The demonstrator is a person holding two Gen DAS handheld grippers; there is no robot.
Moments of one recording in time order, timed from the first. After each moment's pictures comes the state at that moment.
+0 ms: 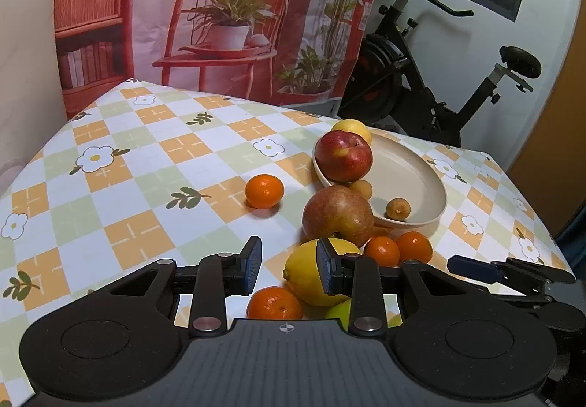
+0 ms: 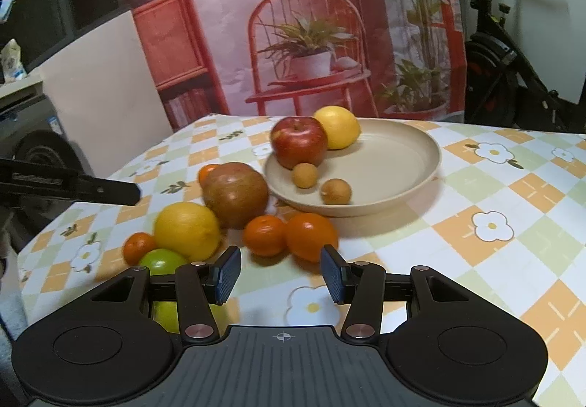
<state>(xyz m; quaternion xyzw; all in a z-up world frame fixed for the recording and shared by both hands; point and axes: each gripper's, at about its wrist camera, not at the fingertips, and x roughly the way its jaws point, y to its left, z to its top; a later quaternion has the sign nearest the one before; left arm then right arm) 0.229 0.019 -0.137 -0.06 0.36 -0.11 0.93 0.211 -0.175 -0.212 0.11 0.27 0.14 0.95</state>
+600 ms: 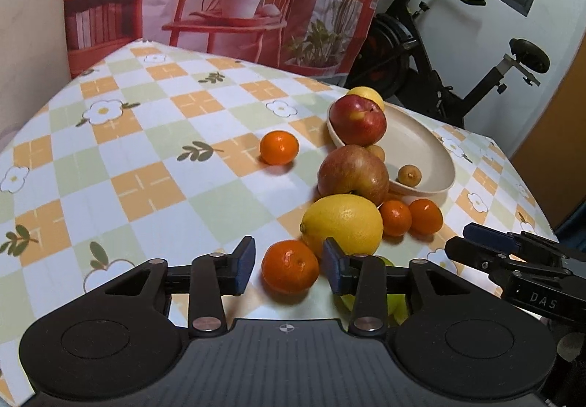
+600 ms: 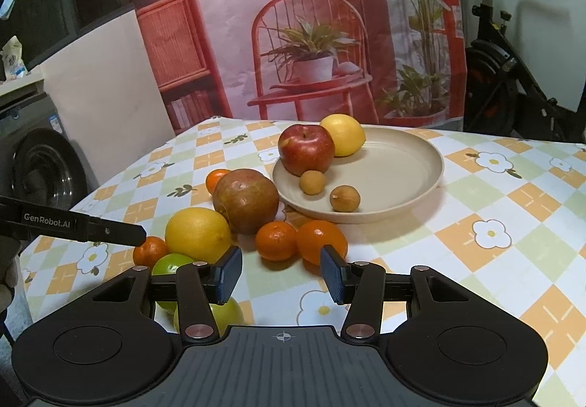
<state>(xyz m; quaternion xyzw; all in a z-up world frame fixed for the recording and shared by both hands) 0.224 0.037 -0.160 -0.08 0.40 -0.11 0.91 0.207 -0.168 -0.202 0.10 0.27 0.13 0.95</state>
